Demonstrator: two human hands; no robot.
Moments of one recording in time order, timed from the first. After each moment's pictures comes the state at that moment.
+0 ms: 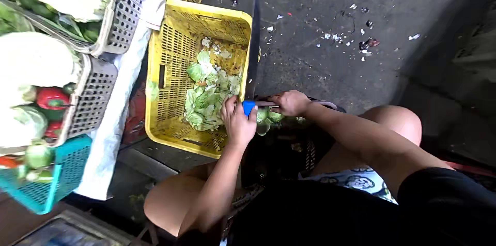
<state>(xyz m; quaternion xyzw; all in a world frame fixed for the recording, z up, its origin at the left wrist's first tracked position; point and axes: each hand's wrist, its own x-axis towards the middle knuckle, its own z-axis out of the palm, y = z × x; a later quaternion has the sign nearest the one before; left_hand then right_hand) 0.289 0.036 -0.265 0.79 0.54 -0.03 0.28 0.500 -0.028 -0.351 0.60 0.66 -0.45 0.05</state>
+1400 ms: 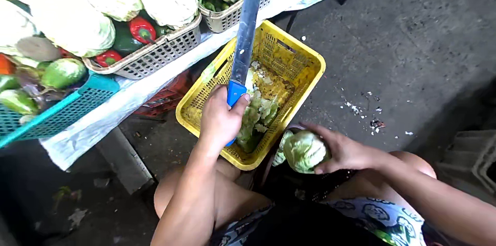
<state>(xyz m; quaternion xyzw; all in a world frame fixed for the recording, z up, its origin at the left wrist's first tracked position) 0.119 0.122 -0.157 0.70 0.60 0.19 0.34 0.427 -0.014 -0.199 0.54 0.64 -0.53 -0.11</state>
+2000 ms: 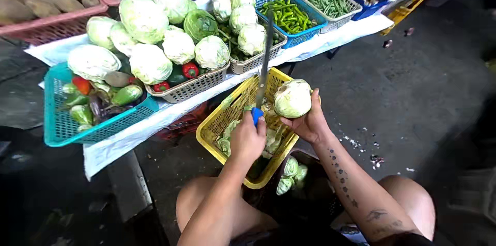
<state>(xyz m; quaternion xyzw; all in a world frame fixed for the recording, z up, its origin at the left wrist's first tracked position) 0.126 0.092 -0.148 0.68 0.62 0.19 0.35 0.330 0.096 -0.172 0.42 0.15 -0.68 -0.58</state>
